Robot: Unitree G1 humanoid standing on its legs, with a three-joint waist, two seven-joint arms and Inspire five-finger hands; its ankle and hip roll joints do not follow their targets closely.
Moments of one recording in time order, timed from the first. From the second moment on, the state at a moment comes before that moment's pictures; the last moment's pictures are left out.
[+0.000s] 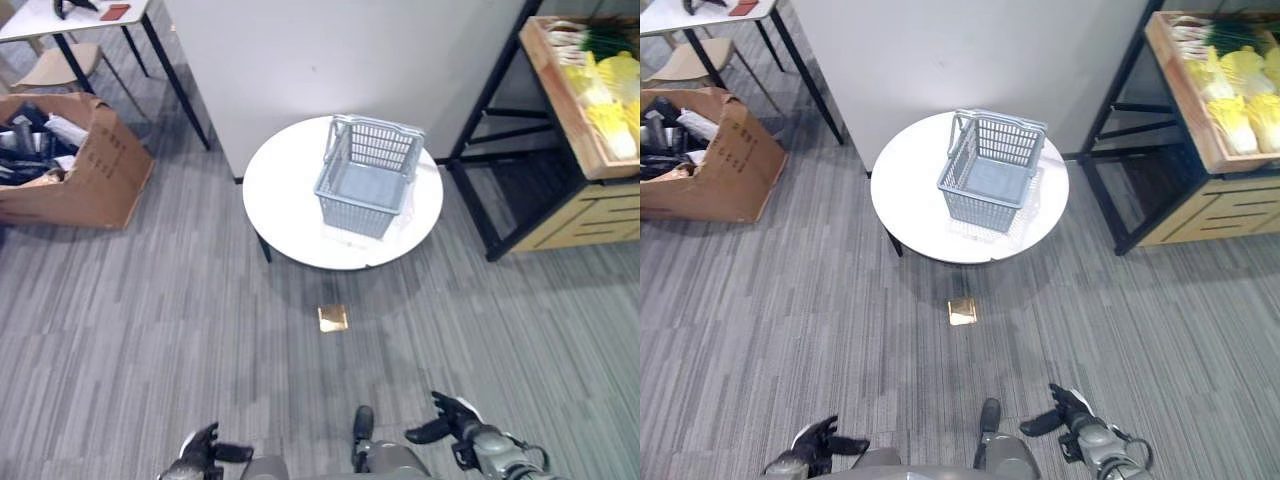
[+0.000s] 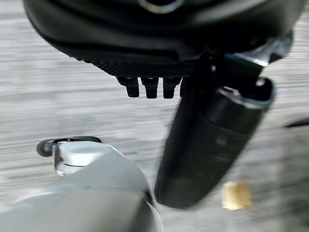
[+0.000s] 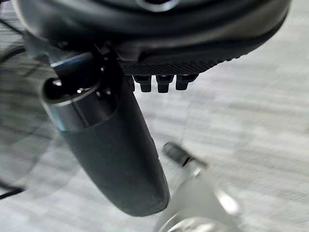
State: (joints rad) left arm -0.10 0.26 -0.17 1.34 -0.24 -0.15 0.00; right arm -0.13 -0.34 0.28 1.32 0.16 -0.09 0.05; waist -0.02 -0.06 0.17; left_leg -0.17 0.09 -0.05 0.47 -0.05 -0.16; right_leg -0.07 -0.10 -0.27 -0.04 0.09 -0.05
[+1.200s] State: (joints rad) left arm -0.03 0.31 -0.16 1.40 -0.20 -0.14 0.00; right arm -0.10 -0.21 0.28 1.25 0.19 -0.10 0.07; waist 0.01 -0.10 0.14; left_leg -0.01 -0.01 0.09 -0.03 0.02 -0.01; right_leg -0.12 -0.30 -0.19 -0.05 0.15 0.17
